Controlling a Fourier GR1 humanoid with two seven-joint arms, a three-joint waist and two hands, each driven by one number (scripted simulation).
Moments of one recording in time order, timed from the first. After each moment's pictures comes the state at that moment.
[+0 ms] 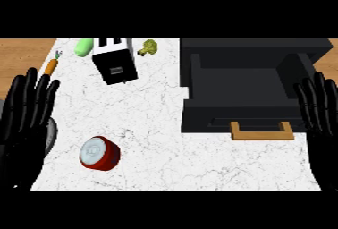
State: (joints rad) left arm -0.02 0.10 -0.03 -2.10 0.02 -0.01 0.01; right arm 0.01 -0.11 0.02 -2.10 0.03 0.00 0.00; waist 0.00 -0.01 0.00
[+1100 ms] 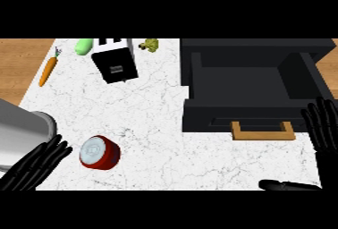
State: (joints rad) left arm 0.34 0.34 0.01 -2.28 0.43 -0.45 0.20; right arm 0.19 -0.10 -0.05 -2.10 -0.02 0.01 0.14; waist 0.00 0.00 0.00
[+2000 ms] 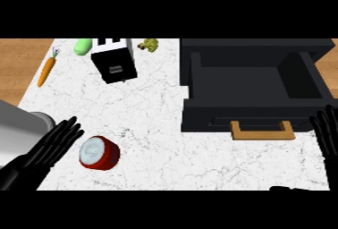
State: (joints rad) left arm 0.22 0.22 0.05 -2.08 0.32 -0.50 0.23; right arm 0.24 -0.09 -0.14 -2.07 -0.06 0.09 0.06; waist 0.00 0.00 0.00
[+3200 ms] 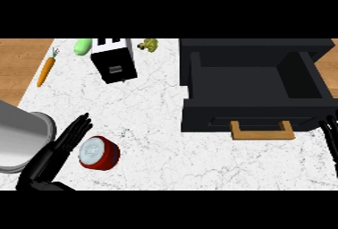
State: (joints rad) left arm 0.11 0.17 0.12 -1.58 0.01 -0.55 -0.19; right arm 0.25 -0.08 -0.23 -2.05 -0.08 0.19 0.04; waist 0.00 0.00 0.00
